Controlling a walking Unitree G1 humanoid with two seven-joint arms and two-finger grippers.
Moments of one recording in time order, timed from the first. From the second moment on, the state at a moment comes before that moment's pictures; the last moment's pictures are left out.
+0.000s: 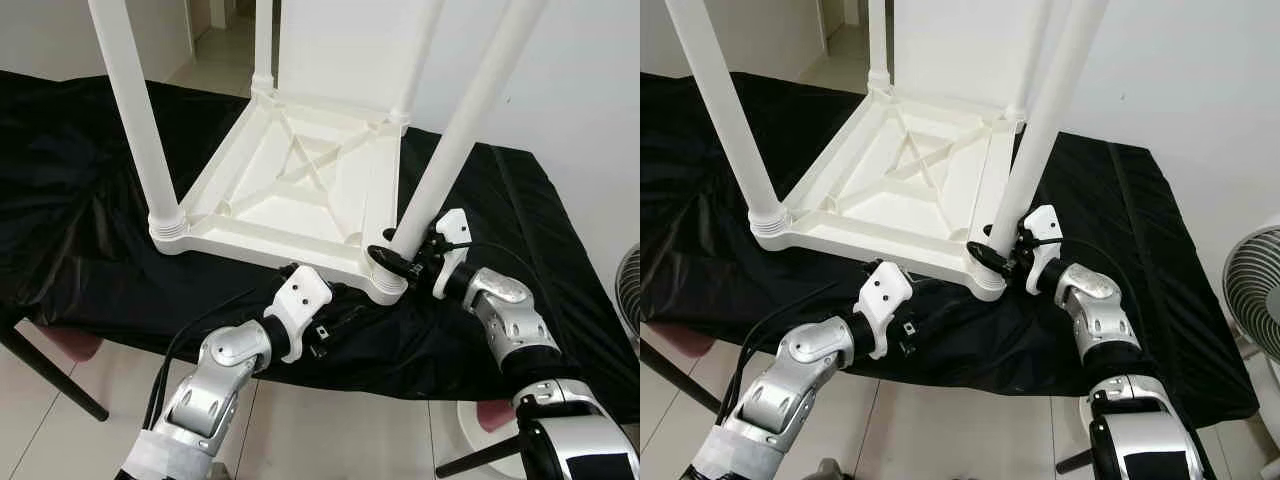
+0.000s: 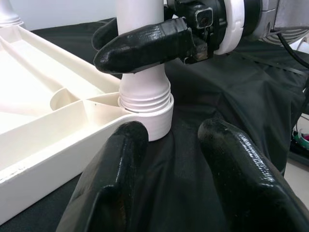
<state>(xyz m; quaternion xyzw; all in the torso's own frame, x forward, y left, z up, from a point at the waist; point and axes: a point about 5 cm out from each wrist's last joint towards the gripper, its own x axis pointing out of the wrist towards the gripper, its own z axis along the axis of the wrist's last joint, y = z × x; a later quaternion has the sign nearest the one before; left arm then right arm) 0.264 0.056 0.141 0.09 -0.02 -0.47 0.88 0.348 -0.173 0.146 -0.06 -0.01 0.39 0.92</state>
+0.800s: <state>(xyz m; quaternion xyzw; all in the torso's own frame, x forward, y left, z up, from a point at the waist) 0.274 0.061 0.151 0.09 -0.04 -0.46 0.88 0.332 -0.122 0.140 0.03 -0.03 0.03 1.00</state>
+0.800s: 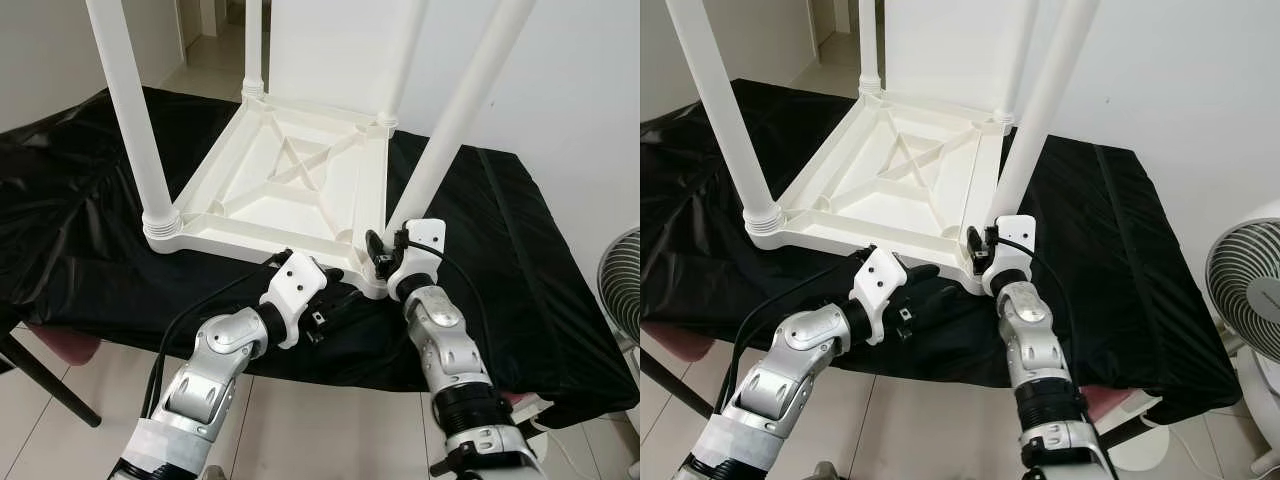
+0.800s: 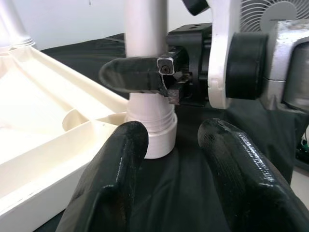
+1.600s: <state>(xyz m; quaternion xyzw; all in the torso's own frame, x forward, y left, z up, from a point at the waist) 0.271 0.063 0.145 0.09 -0.03 -0.46 0.88 0.301 -0.139 0.137 0.03 -0.03 -0.03 1.00</state>
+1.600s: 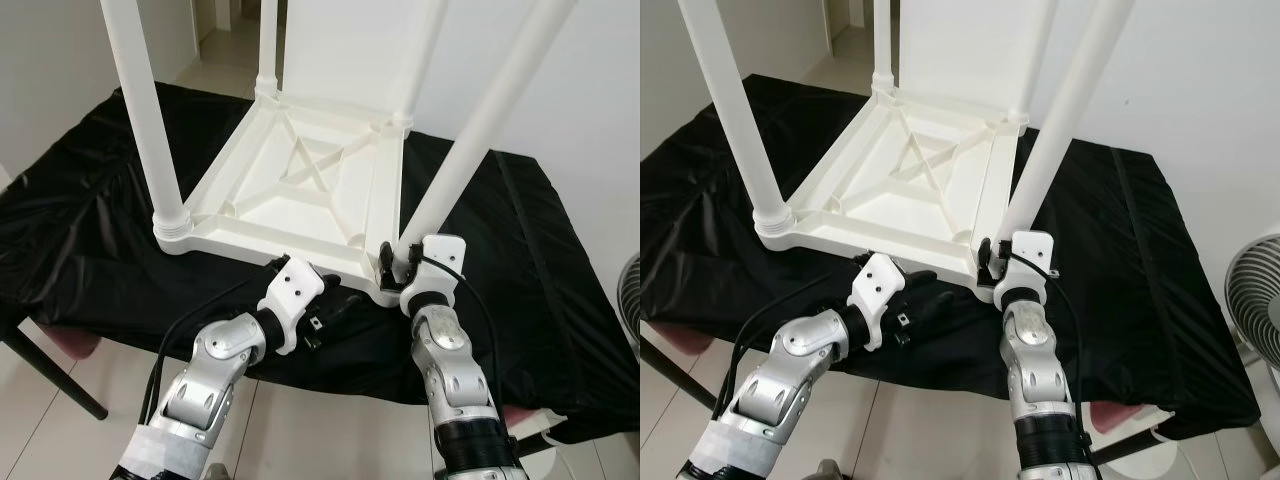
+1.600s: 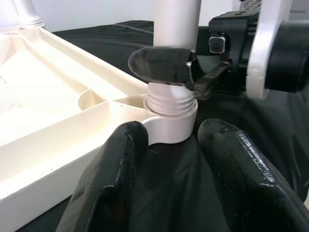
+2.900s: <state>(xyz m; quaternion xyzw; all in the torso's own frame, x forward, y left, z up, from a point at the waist) 0.286 0.095 0.156 0.13 -0.02 -0.42 0.90 0.235 -0.120 0.149 0.07 -0.05 0.23 0.97</state>
